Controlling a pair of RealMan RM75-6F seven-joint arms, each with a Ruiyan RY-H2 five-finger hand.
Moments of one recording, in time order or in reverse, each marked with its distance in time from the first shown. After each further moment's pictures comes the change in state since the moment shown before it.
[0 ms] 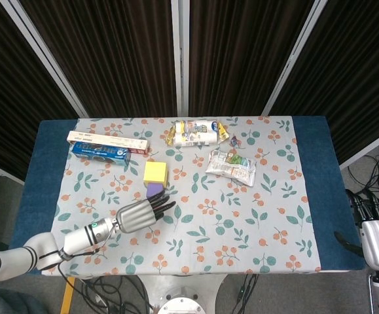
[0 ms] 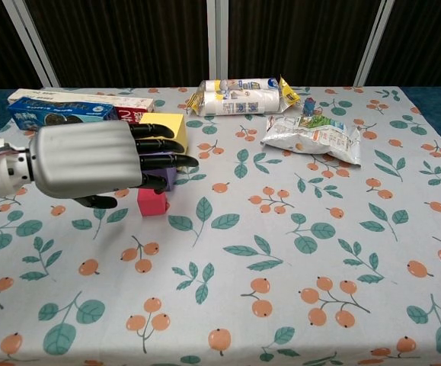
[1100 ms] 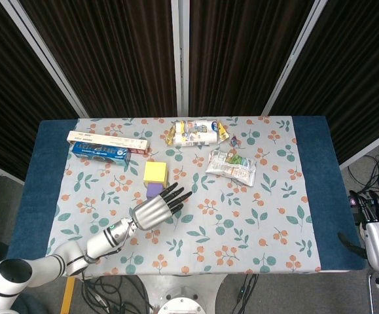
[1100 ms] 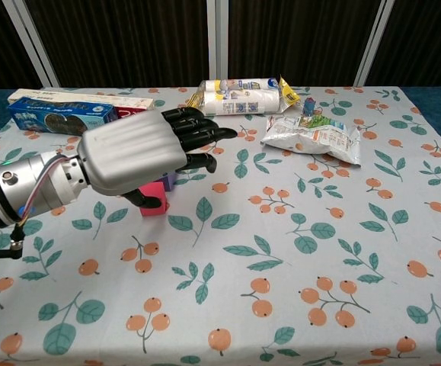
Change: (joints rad) left arm 0.040 -0.258 -0.106 0.206 -0.070 0.098 -0.093; right arm -0.013 -0.002 0.000 0.016 0.012 0.010 0.019
